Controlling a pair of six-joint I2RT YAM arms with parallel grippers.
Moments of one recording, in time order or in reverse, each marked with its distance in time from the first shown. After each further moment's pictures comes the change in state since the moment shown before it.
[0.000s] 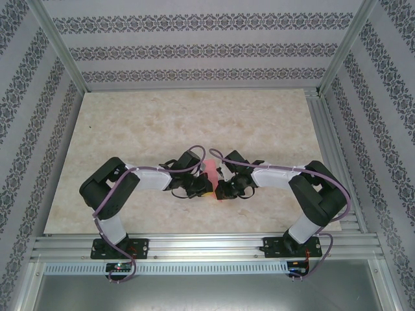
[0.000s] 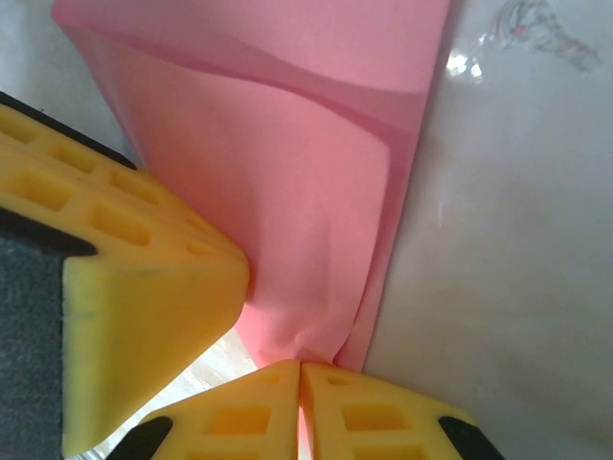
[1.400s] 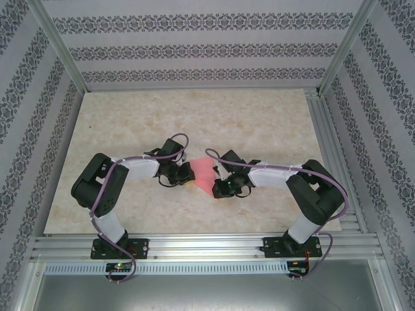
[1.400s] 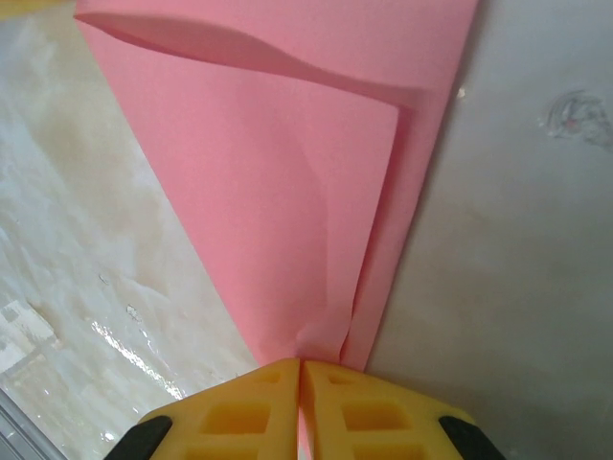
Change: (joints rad) left arm 0.254 -0.032 0.053 -0.266 -0.085 0.253; right arm 0.026 0.022 0.031 0.018 0.045 0.000
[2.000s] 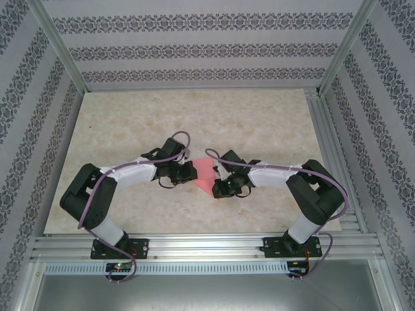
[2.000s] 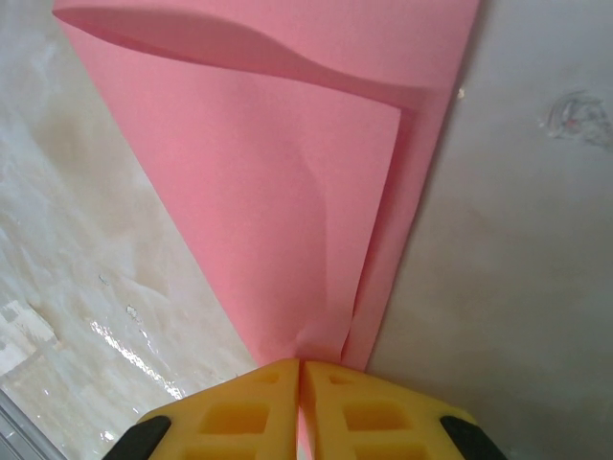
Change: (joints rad) left arm -0.108 -0.119 -0.004 -0.007 -0.020 0.006; right arm 0.000 0.000 0.002 -0.001 0.001 0.000
